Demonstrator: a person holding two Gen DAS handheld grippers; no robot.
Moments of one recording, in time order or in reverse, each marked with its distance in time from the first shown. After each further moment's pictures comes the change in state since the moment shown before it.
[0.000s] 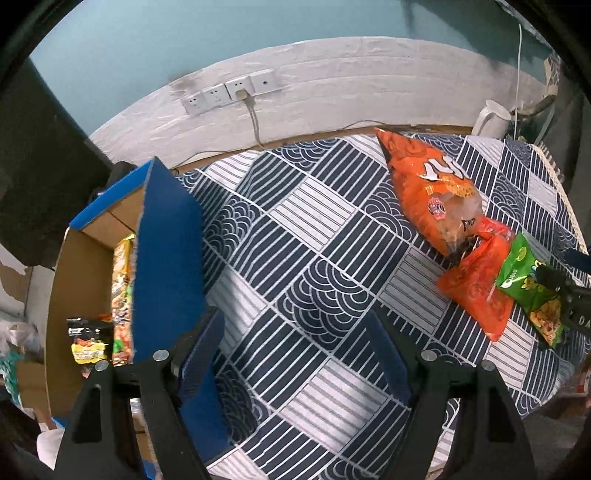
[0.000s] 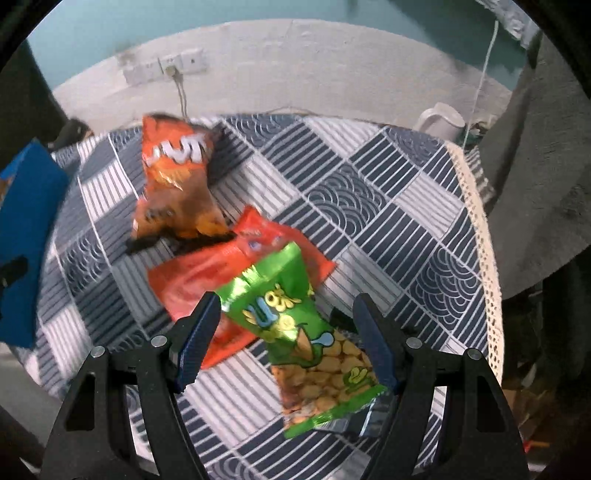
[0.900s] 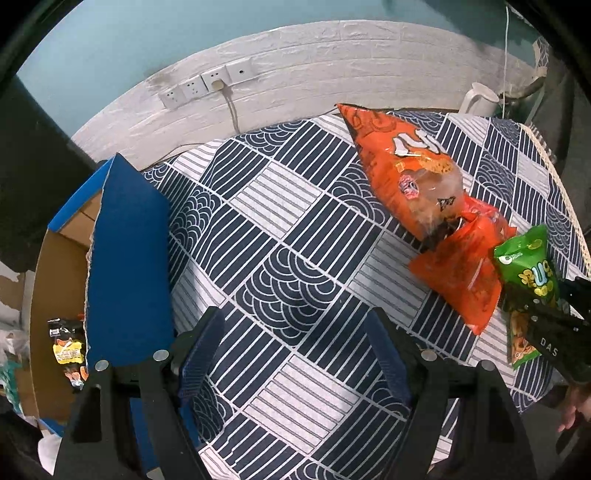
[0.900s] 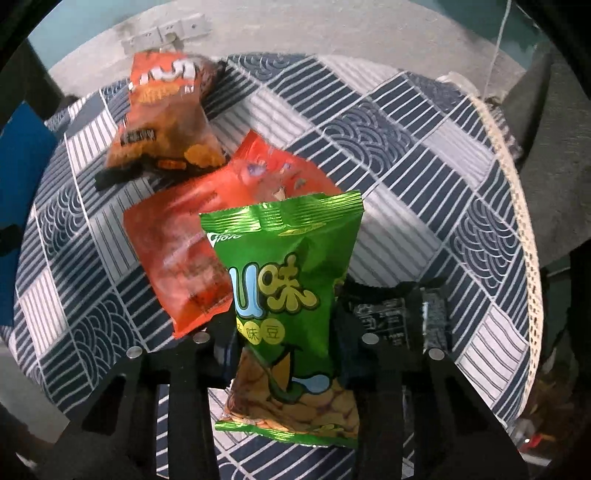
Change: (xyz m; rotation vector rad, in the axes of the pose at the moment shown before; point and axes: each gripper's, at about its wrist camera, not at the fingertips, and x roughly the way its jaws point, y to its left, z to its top) left arm 0.011 -0.028 -0.002 0.035 0.041 -0.041; right arm 0.031 0.008 -0.034 0.030 0.064 0.019
